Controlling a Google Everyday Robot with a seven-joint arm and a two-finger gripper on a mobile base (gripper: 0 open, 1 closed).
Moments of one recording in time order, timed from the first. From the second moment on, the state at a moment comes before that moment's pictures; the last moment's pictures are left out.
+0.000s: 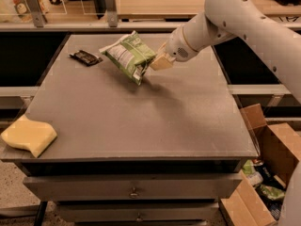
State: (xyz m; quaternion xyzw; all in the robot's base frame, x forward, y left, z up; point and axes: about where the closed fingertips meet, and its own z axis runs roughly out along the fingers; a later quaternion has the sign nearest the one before) arm 0.678 -0.025 0.860 -0.59 0.71 0.17 0.35
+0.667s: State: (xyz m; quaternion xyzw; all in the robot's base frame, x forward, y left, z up) arm 0.708 -0.006 0.856 -0.54 0.74 0.18 0.37
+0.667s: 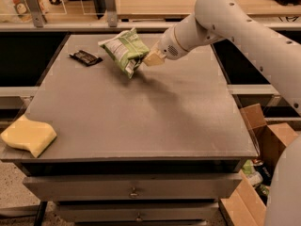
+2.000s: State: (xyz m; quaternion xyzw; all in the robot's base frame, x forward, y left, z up) arm 0.726 0.022 0.851 -0.49 0.77 0.19 0.36
